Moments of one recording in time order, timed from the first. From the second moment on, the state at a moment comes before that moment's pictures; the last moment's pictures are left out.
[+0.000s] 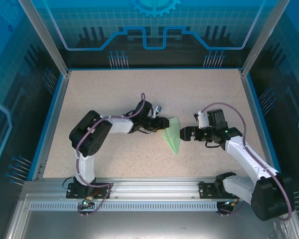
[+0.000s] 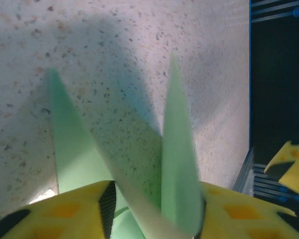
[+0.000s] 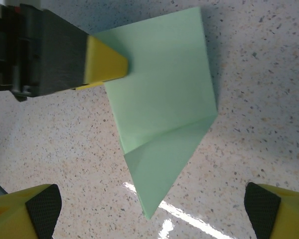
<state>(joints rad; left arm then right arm) -0.59 1.97 1.04 0.22 0.62 -0.85 0.23 1.08 0.65 -0.52 -0.47 0.25</state>
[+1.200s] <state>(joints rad) -0.46 1.81 0.80 0.44 0.94 -0.68 0.20 1.78 0.82 0.00 -1.11 0.18</state>
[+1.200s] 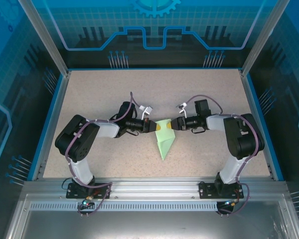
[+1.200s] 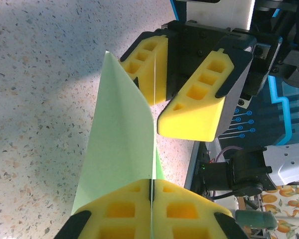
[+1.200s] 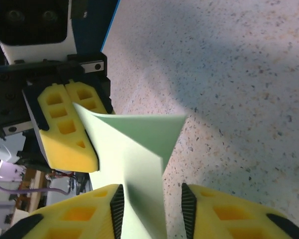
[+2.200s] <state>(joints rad) -1.04 1.44 0.93 -0.35 0.01 -0.38 0.23 1.70 0.81 -0.20 -0.84 0.37</state>
